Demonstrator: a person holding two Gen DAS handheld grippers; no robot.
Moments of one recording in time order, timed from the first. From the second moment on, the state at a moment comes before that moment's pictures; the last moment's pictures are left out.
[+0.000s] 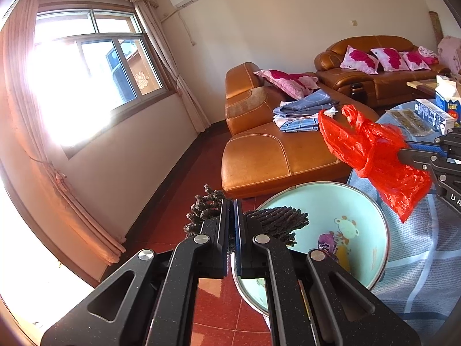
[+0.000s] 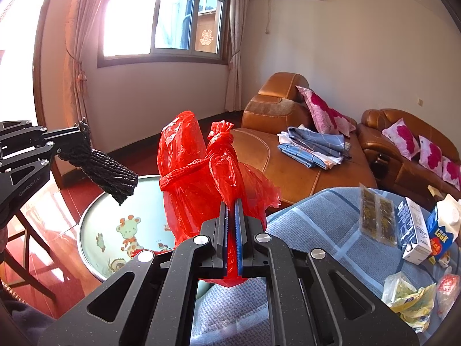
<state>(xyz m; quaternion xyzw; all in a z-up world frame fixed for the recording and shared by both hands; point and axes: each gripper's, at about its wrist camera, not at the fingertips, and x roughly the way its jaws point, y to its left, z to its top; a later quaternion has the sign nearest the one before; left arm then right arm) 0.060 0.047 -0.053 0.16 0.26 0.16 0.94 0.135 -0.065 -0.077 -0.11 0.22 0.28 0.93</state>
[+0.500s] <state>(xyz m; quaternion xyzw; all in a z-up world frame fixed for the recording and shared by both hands) 0.061 0.048 -0.058 0.16 0.27 0.17 0.93 0.130 -0.055 -0.082 -0.14 0.22 0.30 0.92</state>
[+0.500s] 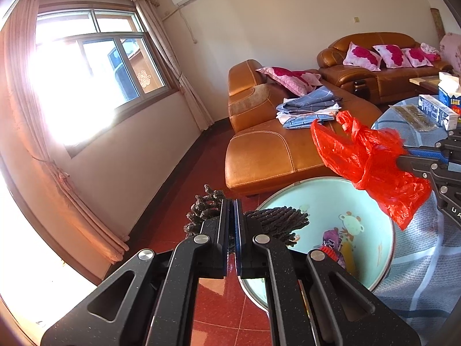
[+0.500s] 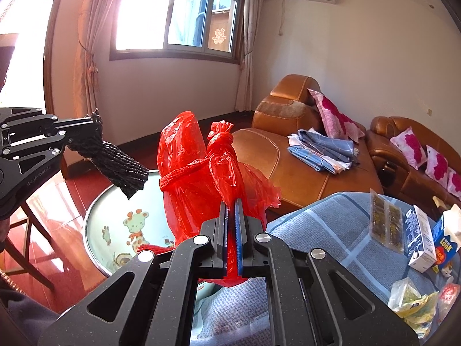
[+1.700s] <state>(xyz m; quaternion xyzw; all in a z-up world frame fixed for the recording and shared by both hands) 0.067 0.053 -0.069 0.15 0.28 0.15 0.93 0.135 -0.046 -0.089 -0.15 0.24 0.31 0.91</state>
